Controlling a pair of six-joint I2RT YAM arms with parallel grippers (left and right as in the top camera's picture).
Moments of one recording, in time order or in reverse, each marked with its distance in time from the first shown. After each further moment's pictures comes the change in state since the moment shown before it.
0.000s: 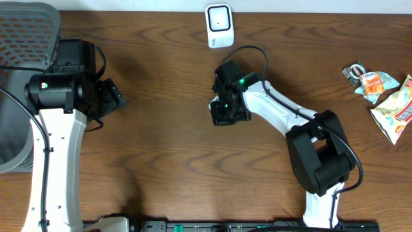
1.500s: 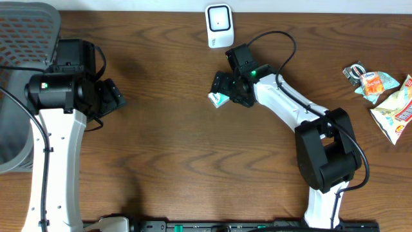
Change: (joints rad) left arm 0.000 0.000 0.000 0.000 0.000 0.000; right arm -0.080 -0.004 0.040 0.240 0.144 0.437
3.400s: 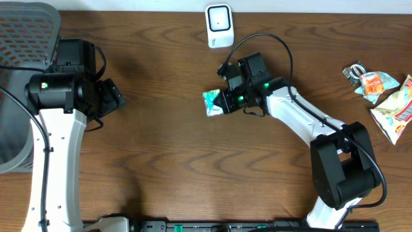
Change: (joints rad) left arm 0.000 0.000 0.000 0.000 0.000 0.000; right arm -0.032 -0.153 -0.209 0.128 -0.369 -0.768
